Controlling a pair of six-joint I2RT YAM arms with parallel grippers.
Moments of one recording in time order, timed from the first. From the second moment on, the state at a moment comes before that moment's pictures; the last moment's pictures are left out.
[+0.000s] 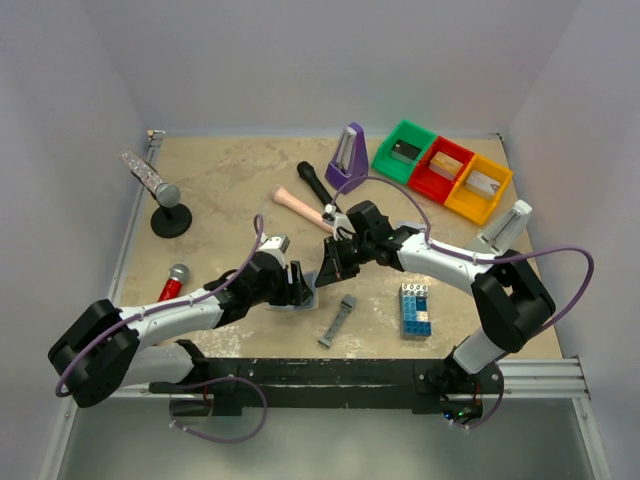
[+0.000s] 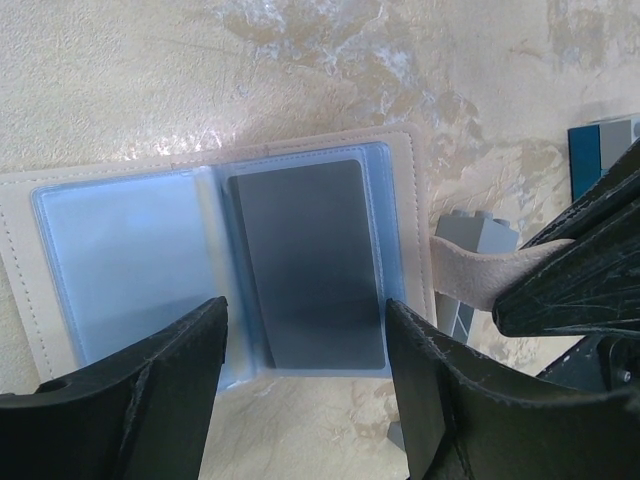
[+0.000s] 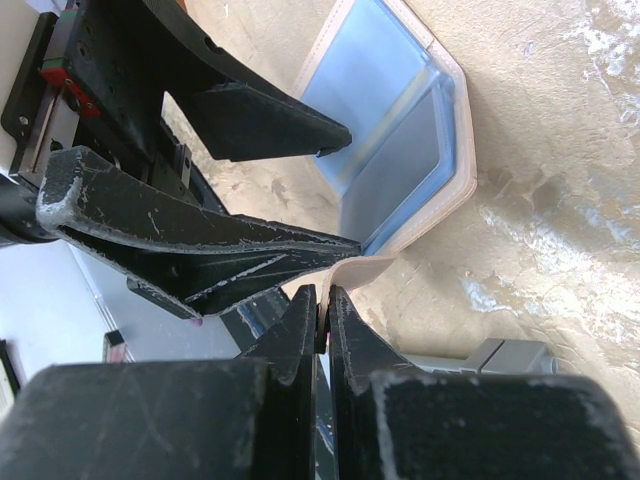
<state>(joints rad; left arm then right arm) -0.79 1.20 0.44 0.07 -0.02 -0.72 0.69 1.58 0.97 -0.24 -0.60 0.50</state>
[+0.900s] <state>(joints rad) -0.81 1.20 0.44 0.07 -0.01 -0.72 0.69 1.58 0.97 -0.24 -0.62 0.51</state>
